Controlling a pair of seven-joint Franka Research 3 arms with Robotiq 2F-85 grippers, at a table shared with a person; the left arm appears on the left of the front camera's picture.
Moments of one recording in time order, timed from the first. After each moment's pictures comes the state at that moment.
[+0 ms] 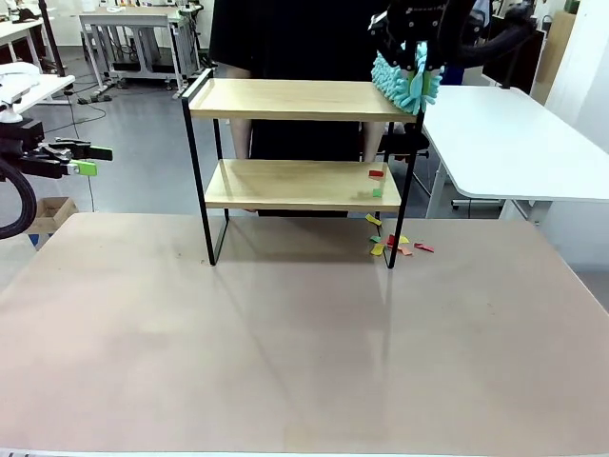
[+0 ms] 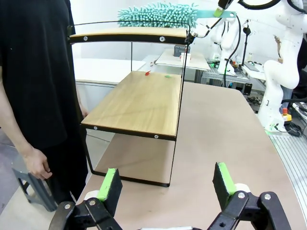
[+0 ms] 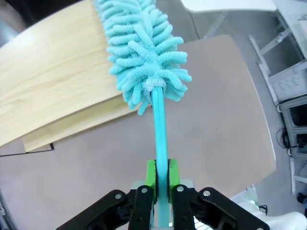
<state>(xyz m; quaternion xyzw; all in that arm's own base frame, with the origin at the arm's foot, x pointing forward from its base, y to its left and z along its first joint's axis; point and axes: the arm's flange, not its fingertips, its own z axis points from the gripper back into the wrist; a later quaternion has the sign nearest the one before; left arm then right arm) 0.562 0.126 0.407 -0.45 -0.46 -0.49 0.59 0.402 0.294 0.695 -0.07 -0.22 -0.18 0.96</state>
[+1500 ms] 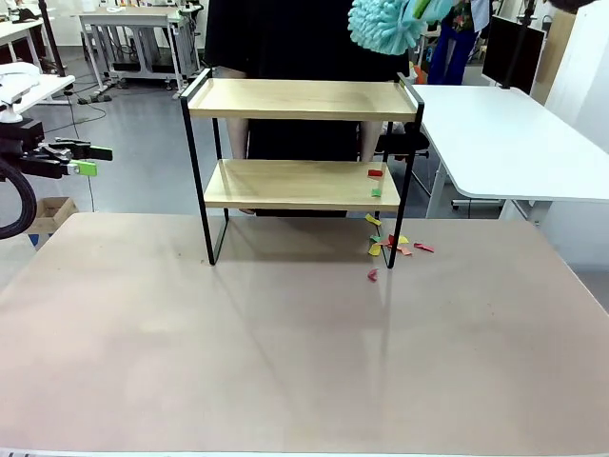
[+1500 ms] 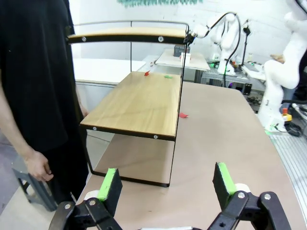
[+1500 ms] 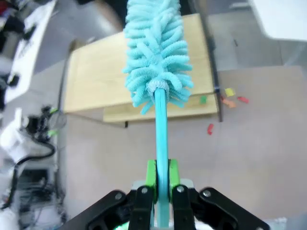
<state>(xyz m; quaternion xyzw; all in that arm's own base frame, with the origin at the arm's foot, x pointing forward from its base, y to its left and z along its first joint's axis) 0.562 0.126 0.407 -0.45 -0.46 -0.49 0.59 0.364 0.227 0.759 0.17 -0.26 -0.05 0.95</state>
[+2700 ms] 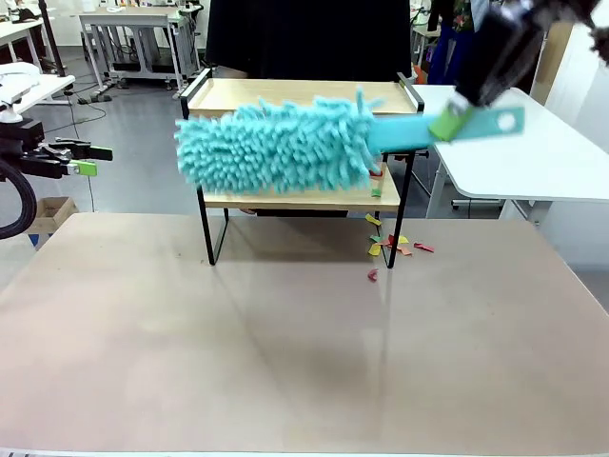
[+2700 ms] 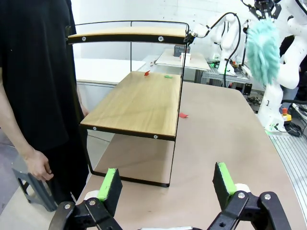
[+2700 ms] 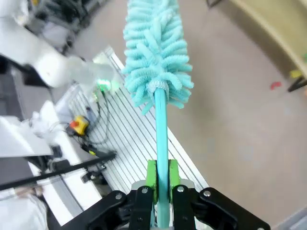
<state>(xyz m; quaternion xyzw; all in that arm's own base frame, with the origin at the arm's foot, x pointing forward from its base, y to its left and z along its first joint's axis) 0.562 0.126 0.407 -0.45 -0.46 -0.49 0.59 0.285 0.199 0.683 0.23 -0.06 0.40 0.88</state>
